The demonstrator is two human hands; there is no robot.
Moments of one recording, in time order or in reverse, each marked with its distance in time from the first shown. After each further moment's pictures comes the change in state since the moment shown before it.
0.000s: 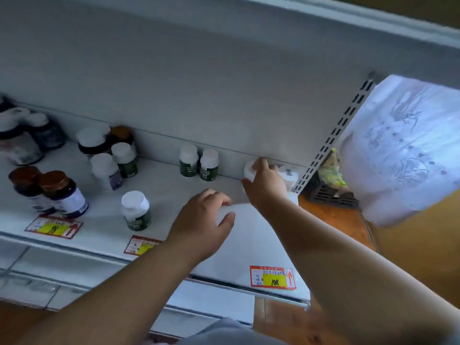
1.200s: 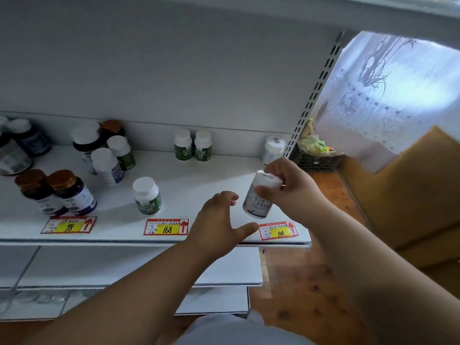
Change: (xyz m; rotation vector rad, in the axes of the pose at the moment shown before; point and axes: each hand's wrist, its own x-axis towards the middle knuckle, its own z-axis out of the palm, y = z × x) left_hand -0.055 0.000 0.009 -0.087 -0.267 -0.042; right_hand -0.149 0.005 -0.064 0.549 -0.048 0.026
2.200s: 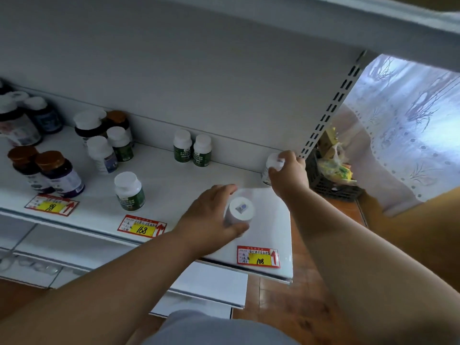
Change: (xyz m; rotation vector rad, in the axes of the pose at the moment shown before) left_hand 0.040 0.021 0.012 0.088 0.065 0.039; right_hand 0.144 0.059 -0.011 -0.332 0.157 0.080
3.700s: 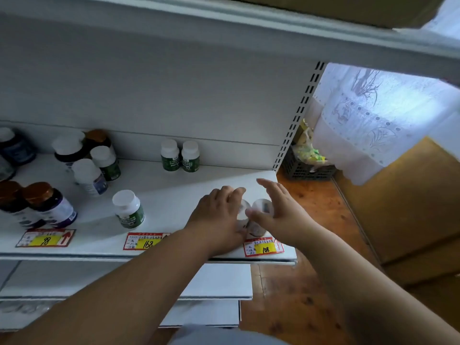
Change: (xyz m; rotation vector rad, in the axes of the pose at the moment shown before) left_hand 0.004 0.010 -0.015 0.329 -0.140 0.233; right_hand -0.136 -0.003 -0.031 0.065 -0.263 -0.243
